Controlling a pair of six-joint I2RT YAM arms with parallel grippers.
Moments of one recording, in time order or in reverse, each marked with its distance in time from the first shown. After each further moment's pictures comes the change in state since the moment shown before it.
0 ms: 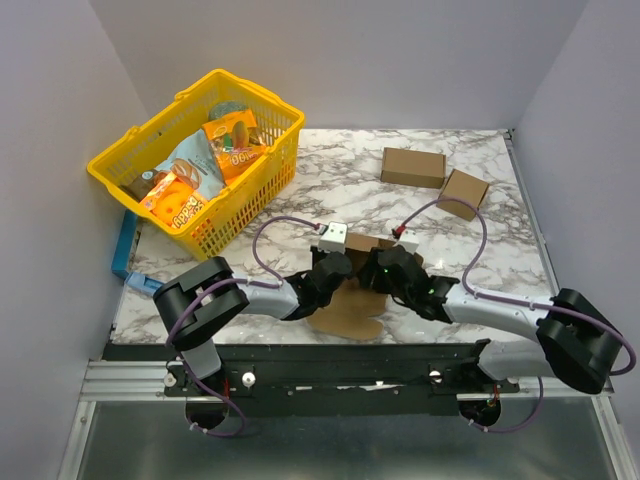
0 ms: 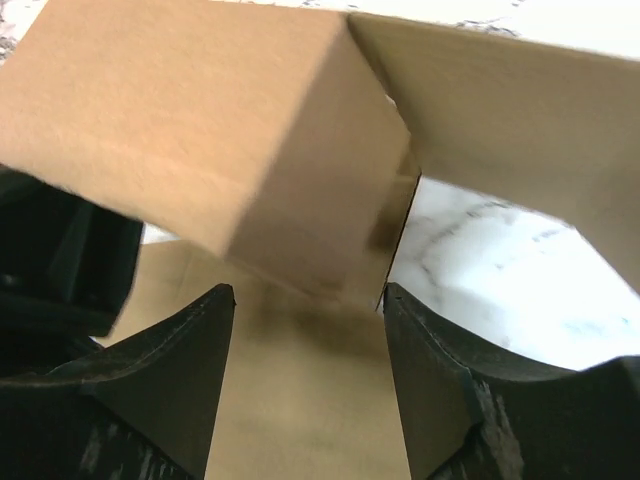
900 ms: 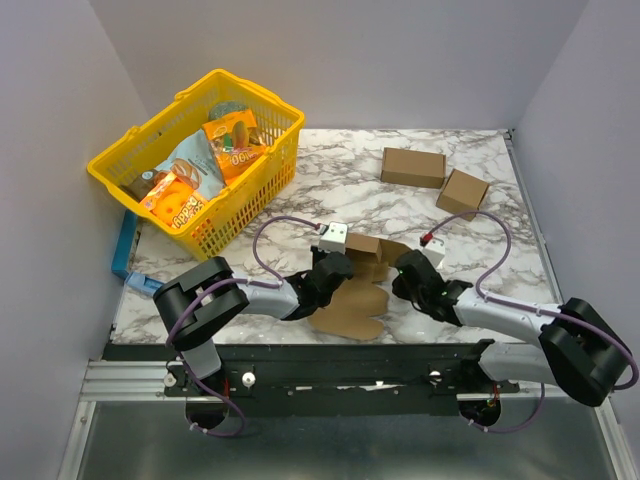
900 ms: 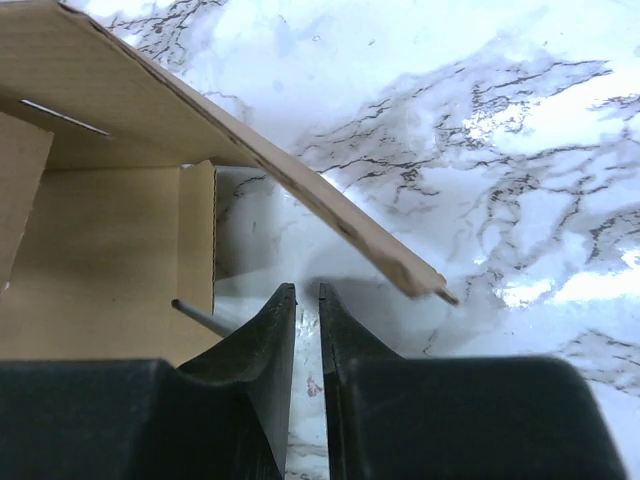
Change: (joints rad) left arm 0.000 0.002 0.003 0.000 0.008 0.003; right arm -0.132 -0.106 -0.137 -0.122 0.055 0.090
